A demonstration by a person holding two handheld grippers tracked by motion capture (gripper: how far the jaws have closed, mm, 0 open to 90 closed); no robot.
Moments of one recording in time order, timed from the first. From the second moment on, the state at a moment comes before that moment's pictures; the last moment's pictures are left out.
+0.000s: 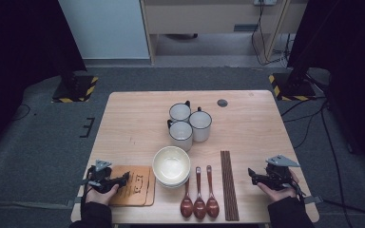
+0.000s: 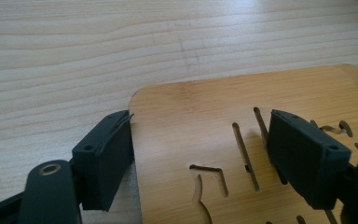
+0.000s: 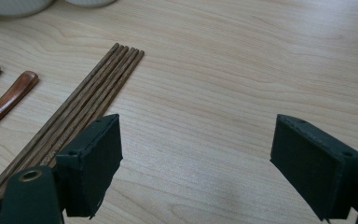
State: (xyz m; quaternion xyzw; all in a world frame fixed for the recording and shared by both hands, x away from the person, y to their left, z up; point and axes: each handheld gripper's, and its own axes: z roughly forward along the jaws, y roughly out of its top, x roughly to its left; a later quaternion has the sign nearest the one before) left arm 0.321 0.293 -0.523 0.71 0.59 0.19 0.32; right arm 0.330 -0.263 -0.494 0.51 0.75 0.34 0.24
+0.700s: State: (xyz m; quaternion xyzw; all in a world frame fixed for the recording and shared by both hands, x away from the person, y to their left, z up) left arm 0.313 0.299 -0.514 0.70 0.59 0.21 0.33; right arm 0.326 -0.258 -0.489 0.51 0.75 0.36 0.23
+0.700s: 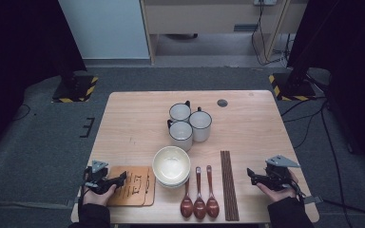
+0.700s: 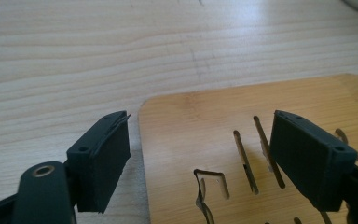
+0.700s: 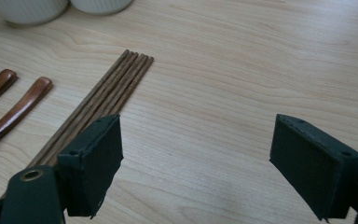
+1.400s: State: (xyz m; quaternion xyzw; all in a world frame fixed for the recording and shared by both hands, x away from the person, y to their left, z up) left arm 0.278 0.329 -0.508 0.69 0.60 0.23 0.33; right arm 0.308 -0.226 -0.475 0.49 0.75 0.39 0.21
